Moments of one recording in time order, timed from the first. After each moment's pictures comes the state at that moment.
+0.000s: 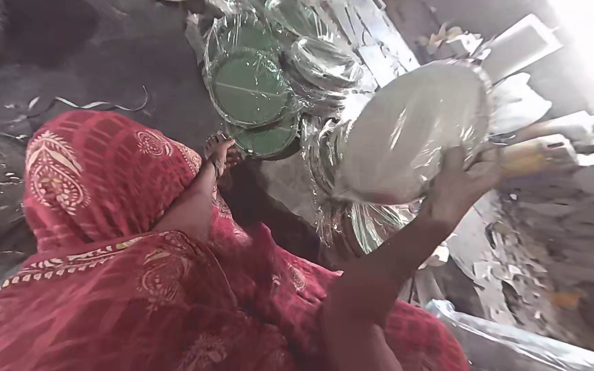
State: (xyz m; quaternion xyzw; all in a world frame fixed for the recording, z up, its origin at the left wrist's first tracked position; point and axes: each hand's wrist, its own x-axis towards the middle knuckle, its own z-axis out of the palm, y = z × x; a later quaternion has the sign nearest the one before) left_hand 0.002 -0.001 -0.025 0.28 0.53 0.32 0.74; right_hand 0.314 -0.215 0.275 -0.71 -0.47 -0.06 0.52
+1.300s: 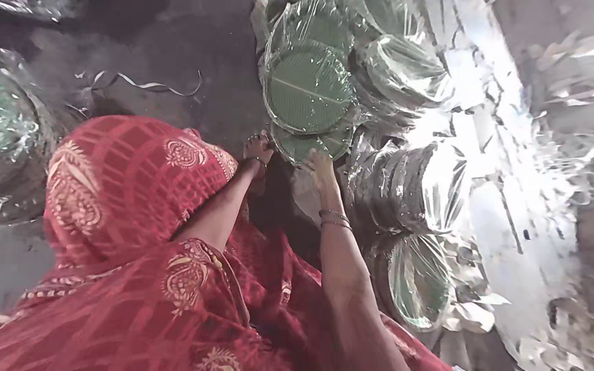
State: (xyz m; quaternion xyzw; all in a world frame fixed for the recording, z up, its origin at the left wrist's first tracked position) left_hand -0.001 0.051 -0.070 0.54 0.64 0.19 0.51; right_hand 0.202 0.001 -0.008 -0.72 -0.35 0.48 0.36
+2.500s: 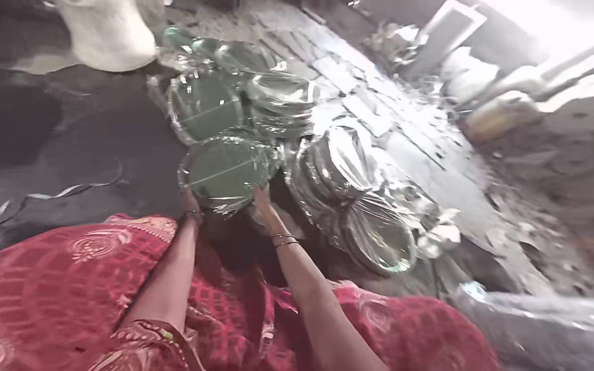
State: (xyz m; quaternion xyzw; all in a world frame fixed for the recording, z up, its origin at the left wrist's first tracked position) left_hand -0.014 0.017 -0.057 0.36 0.66 0.37 0.55; right_hand 0.175 -0.051 -0.005 -0.71 -0.23 0.42 0.52
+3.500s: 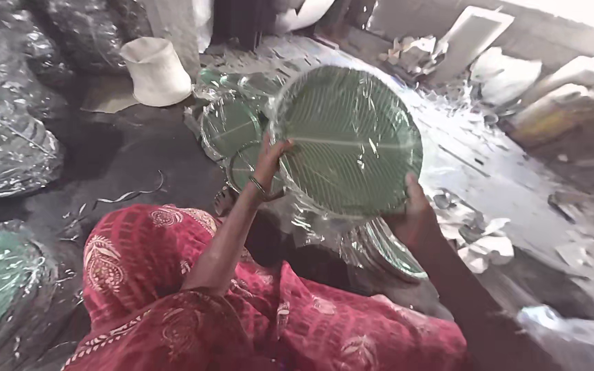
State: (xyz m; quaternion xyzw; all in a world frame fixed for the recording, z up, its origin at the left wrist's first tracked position) left_hand 0.066 -0.057 0.223 0.50 0.24 0.45 0.69; right_hand 0.284 -0.253 0.248 -0.62 -0.25 0.34 0.66
